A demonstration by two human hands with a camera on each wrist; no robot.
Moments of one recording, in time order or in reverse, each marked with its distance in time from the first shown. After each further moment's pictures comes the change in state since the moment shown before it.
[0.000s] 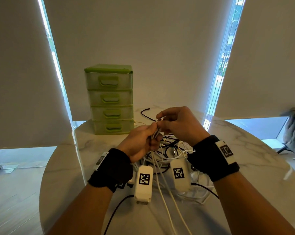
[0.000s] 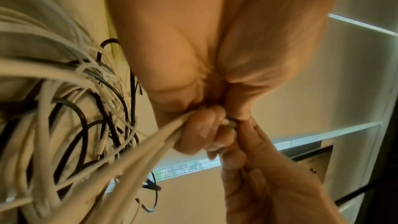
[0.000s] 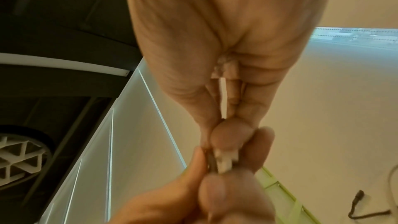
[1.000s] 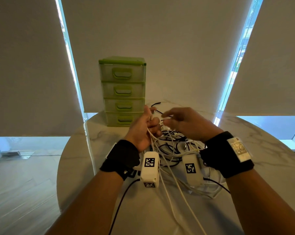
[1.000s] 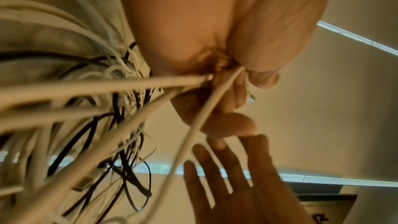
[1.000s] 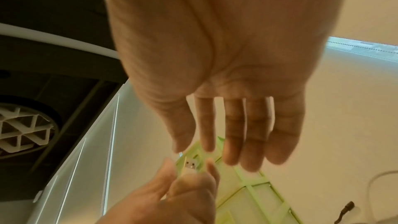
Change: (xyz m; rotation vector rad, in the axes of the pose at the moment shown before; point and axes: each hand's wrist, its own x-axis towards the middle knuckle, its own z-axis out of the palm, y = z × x) left_hand 0.005 -0.001 -0.019 -0.376 0.101 0.118; right_hand 0.003 0.004 0.007 -0.274 -0.226 -0.039
